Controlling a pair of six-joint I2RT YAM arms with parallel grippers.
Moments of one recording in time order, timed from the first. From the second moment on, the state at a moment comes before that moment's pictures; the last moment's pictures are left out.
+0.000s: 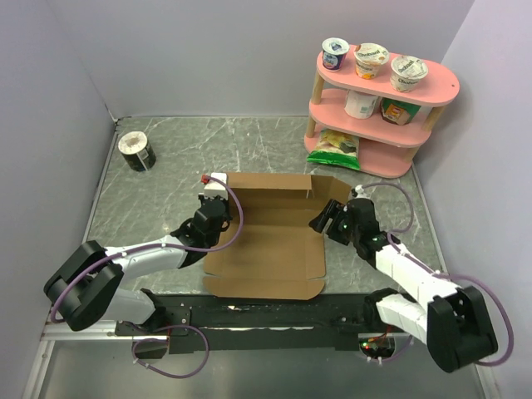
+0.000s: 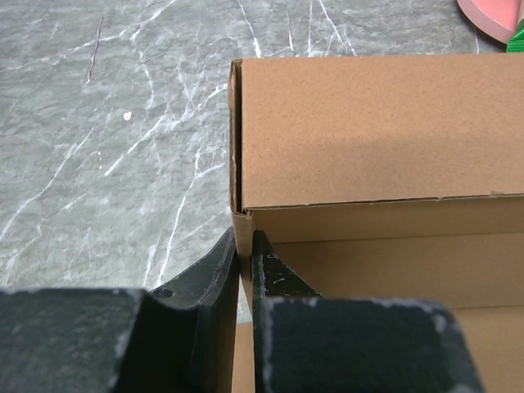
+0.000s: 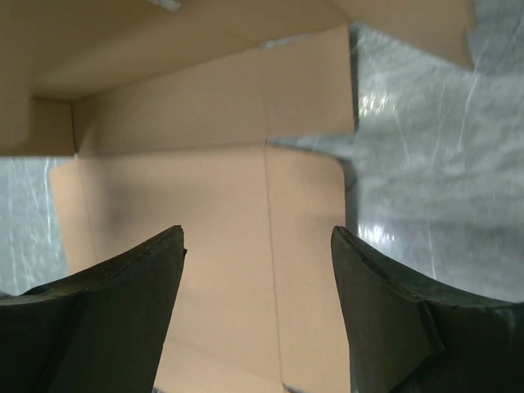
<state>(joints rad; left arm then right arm) -0.76 1.33 0.54 0.50 -0.63 -0.23 0.32 1.01 0.43 -0.11 -0.11 0.73</state>
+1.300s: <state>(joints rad) -0.75 1.34 0.55 0.49 -0.61 -0.23 0.28 1.40 0.36 0.53 -0.13 0.62</state>
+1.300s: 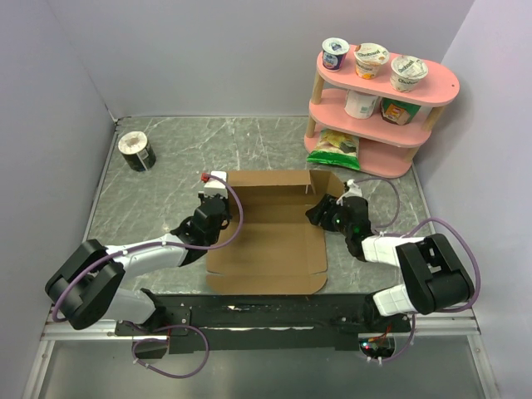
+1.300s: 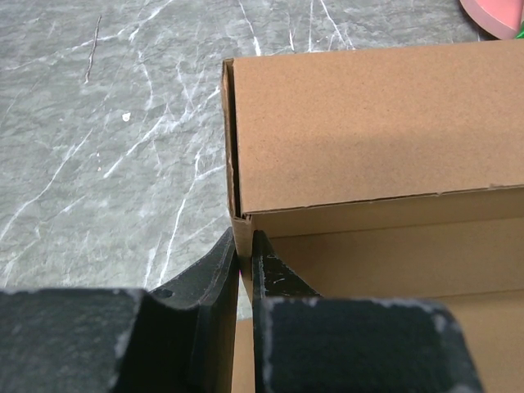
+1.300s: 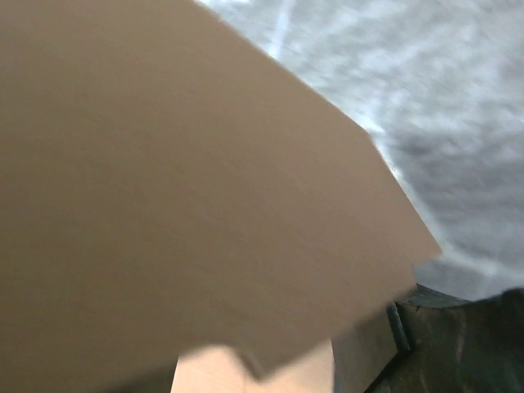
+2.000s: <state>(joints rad) -0.71 1.33 0.56 0.48 -0.54 -0.23 0.33 1.34 0.38 0.42 0.08 0.59</state>
